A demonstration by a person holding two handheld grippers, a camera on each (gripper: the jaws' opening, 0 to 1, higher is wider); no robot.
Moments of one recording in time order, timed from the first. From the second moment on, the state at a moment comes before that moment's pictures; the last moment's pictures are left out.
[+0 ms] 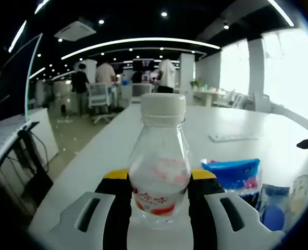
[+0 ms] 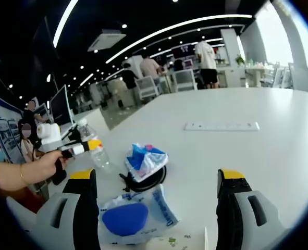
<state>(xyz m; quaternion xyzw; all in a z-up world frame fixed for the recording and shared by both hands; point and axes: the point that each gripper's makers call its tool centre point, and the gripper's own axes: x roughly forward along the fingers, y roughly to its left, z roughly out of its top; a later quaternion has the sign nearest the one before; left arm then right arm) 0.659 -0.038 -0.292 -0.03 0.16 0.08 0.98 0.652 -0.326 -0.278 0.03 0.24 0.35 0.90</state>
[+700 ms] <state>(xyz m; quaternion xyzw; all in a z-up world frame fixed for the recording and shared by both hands) 0.694 -0.028 -0.300 -0.04 0.15 0.11 0.98 0.675 -0.260 -0.314 0.01 0.25 0.37 0.89</state>
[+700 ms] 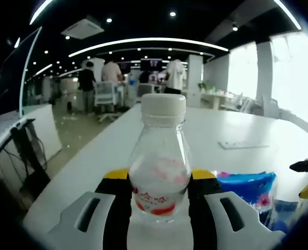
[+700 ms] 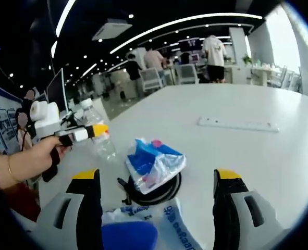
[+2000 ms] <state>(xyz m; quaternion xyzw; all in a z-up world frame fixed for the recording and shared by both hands) 0.696 -0.027 -0.290 0.00 0.13 0.15 0.98 0.696 -0.249 -0.354 0.01 0.28 0.28 0.92</state>
